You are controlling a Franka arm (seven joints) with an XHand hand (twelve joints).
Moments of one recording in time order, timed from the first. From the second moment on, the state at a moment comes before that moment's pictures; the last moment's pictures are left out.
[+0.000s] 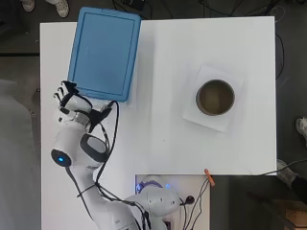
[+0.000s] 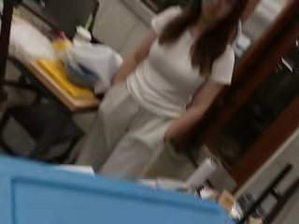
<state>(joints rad) 0.25 -0.55 0.31 -2.42 -0.50 2.42 -0.91</state>
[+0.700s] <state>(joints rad) 0.20 -0.41 0.20 -2.60 0.19 2.09 -0.63</state>
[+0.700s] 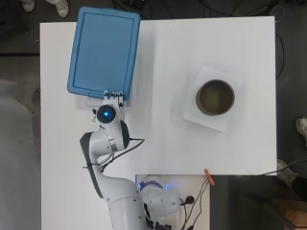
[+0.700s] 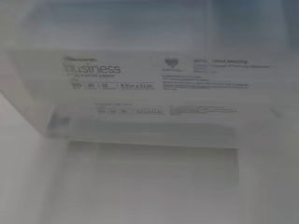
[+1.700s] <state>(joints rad) 0.25 -0.58 0.38 -2.68 0.29 2.04 -0.76</state>
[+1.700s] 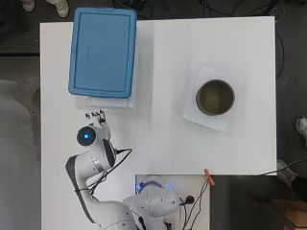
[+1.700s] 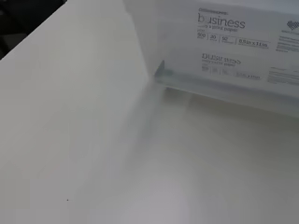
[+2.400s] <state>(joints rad) 0.17 -0.36 0.24 -2.55 0.16 2.03 -0.75</state>
